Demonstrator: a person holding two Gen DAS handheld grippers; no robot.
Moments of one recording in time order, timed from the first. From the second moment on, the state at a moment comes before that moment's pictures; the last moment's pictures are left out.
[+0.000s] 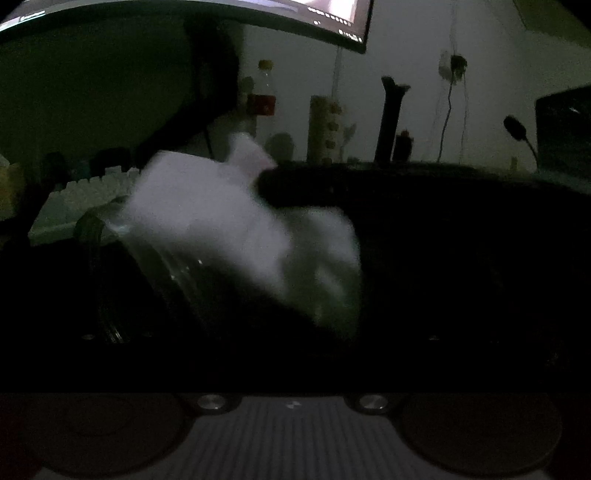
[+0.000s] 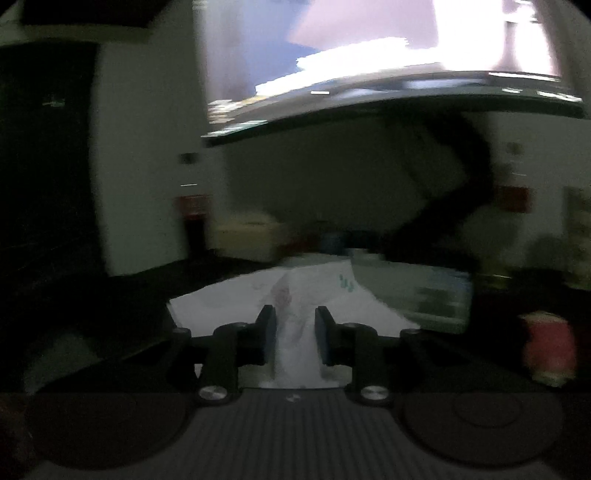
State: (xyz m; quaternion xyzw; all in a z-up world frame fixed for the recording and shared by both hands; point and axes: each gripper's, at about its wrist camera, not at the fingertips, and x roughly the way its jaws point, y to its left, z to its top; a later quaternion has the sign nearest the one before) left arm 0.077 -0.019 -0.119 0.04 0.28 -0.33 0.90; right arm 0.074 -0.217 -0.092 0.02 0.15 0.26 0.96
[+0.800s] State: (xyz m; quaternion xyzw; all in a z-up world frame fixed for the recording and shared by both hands) left arm 0.077 0.038 -0.096 0.09 0.25 -0.45 0.85; right arm 0.087 -0.195 -0.094 0.00 0.18 0.31 0.93
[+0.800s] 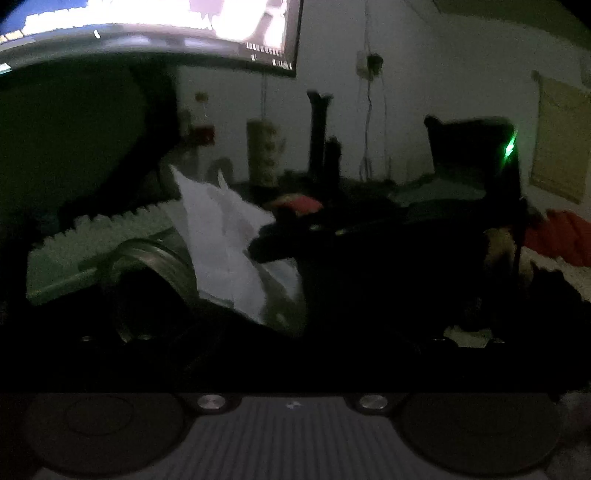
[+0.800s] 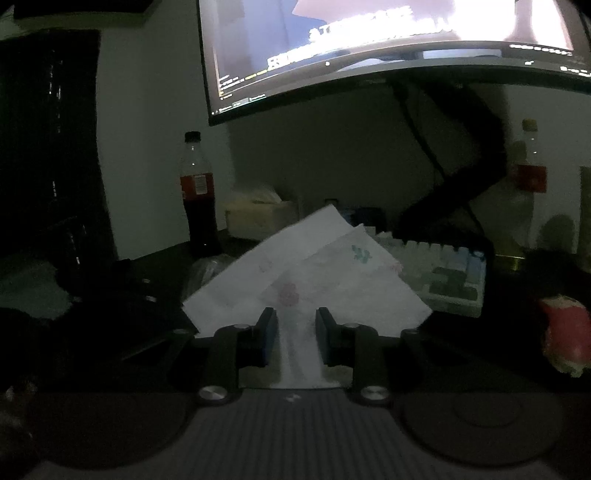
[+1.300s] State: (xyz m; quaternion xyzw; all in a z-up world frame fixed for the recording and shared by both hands) left arm 0.145 0.023 -0.095 0.11 0.32 -0.42 0.84; right arm 0.166 -0.160 -0.062 -0.04 0.21 0.33 0.92
